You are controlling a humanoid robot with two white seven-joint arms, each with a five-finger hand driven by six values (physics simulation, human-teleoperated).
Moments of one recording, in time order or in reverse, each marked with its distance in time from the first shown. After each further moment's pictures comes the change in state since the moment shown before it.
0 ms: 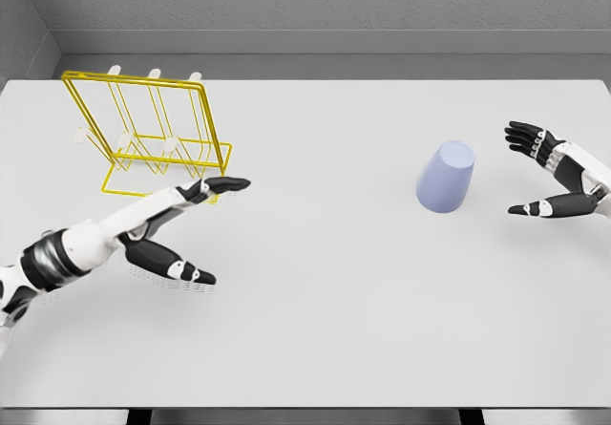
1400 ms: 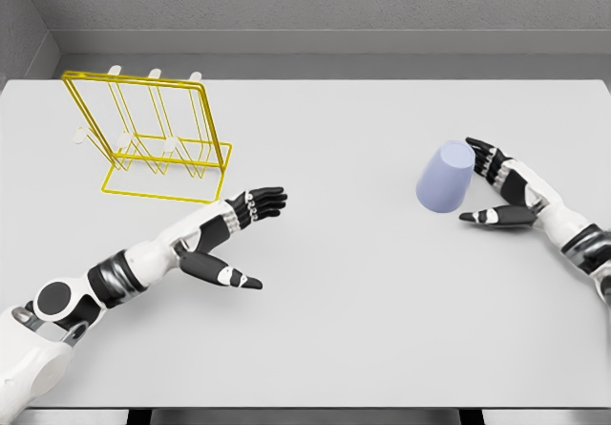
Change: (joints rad) left arm 0.044 -0.164 -0.027 0.034 0.084 0.311 0.027; right arm -0.037 0.212 0.005 0.148 -0.012 0.072 0.000
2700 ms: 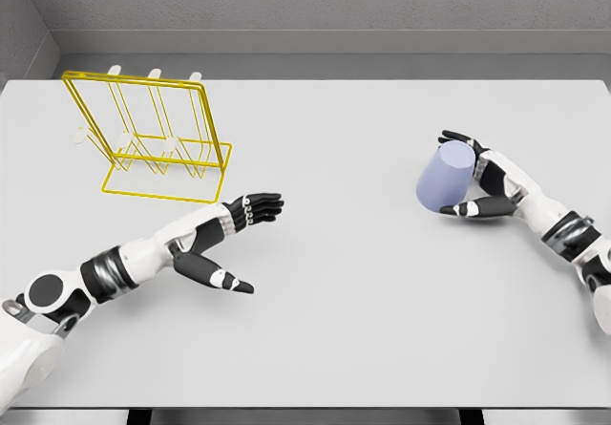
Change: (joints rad) left arm -0.020 0.021 0.002 0.029 -0.001 0.010 -0.068; right arm -0.043 0.021 0.062 -0.013 0.007 0.003 0.000
